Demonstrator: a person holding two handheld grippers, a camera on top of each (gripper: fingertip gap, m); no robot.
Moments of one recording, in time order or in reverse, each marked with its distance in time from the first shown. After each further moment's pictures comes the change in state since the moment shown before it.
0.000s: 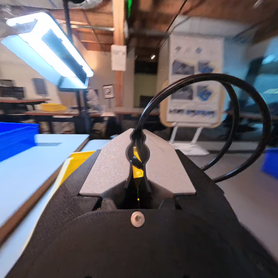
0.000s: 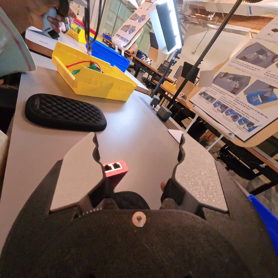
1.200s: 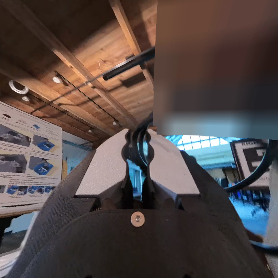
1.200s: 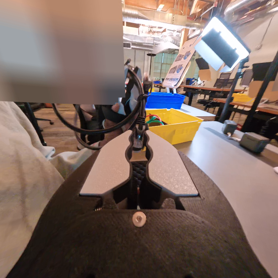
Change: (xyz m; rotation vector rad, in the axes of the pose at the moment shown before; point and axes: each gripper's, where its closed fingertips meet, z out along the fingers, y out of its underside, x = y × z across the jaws) left arm 0.218 -0.019 -0.056 0.692 0.912 -0.522; right arm -0.085 -0.098 0.079 0.240 -0.328 0.440
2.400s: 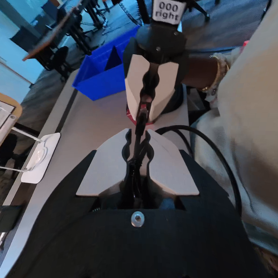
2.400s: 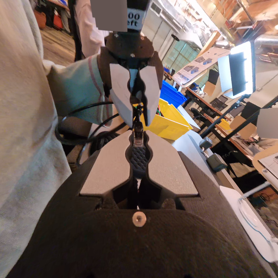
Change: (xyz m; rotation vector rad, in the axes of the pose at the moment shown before) left arm 0.063 0.113 -0.045 -1.397 0.439 0.312; right arm -0.020 0.018 -0.026 -0.155 -0.109 -0.457
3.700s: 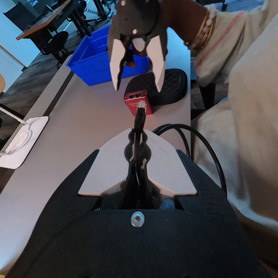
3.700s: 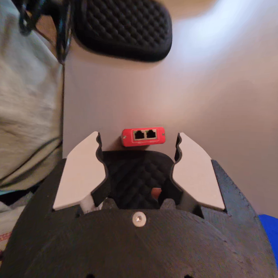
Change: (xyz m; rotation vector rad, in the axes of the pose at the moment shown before) left arm 0.003 0.036 0.010 -0.006 -0.012 -0.116; right arm 0.021 0.130 -0.090 -0.800 -0.229 0.261
